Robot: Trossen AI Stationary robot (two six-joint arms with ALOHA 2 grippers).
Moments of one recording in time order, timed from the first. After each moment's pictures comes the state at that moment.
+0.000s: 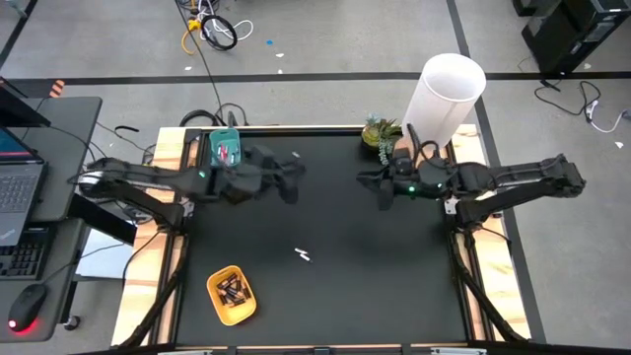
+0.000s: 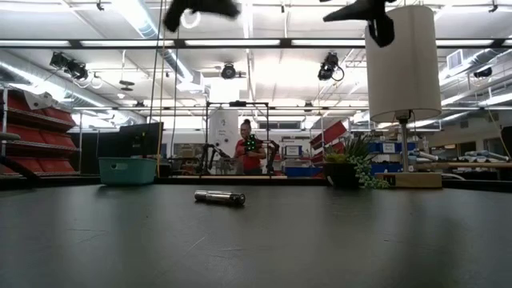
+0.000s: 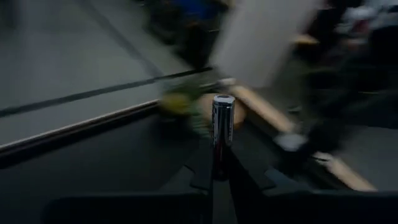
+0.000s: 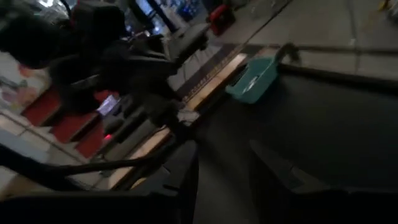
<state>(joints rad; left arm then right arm) -0.09 1.28 1.16 -0.25 -0.70 -0.65 0.06 1.01 0.88 -0.14 0.35 0.76</state>
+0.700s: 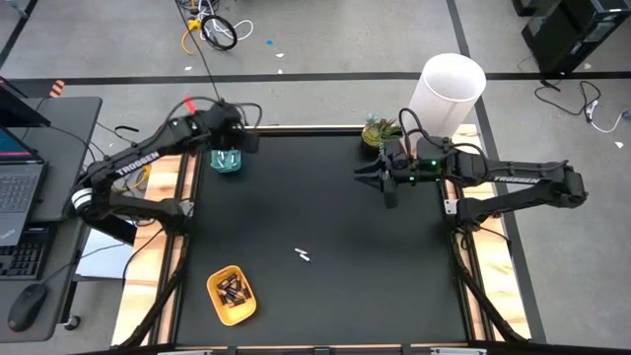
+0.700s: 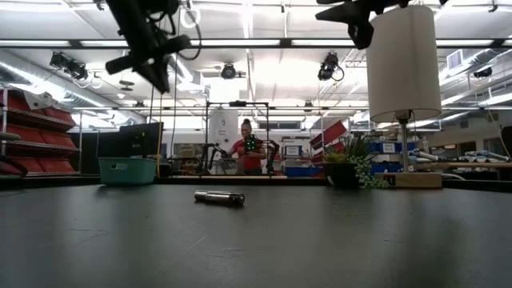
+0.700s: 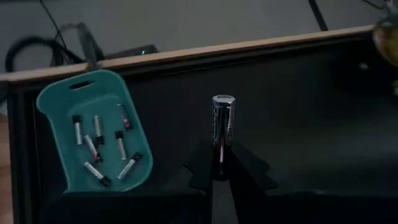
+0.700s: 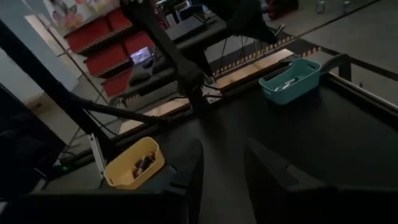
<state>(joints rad) 0.60 1.17 1.16 -0.90 -0.28 -0.69 -0.16 1.01 0.88 -0.10 -0.11 0.40</state>
